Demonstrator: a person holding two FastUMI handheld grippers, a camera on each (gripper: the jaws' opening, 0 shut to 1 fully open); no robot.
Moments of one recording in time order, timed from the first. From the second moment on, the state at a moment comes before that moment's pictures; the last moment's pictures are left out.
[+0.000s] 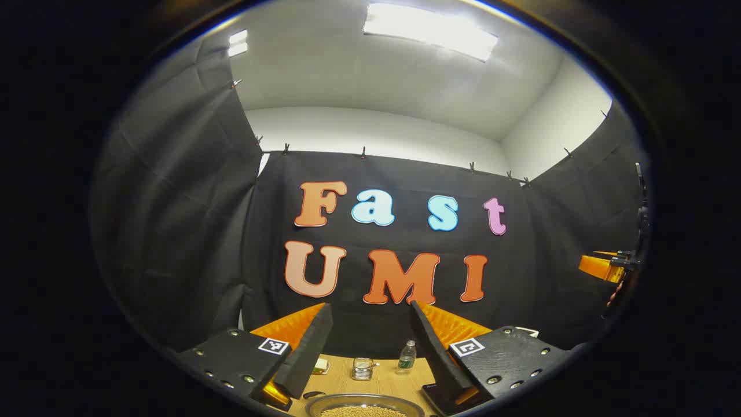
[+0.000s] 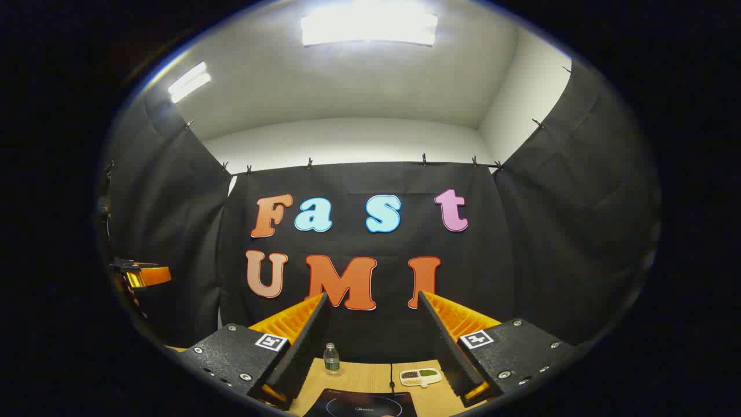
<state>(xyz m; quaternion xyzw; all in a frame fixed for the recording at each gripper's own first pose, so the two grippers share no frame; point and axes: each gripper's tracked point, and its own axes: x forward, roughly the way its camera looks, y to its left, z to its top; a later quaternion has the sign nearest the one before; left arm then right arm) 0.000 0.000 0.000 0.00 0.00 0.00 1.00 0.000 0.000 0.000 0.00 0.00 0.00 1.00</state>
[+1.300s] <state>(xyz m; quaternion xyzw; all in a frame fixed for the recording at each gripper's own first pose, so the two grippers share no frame) 0.007 -0.032 0.002 -0.01 0.00 -0.04 1.00 -0.001 -0.018 0.006 -0.01 -0.01 0.01 1.00</state>
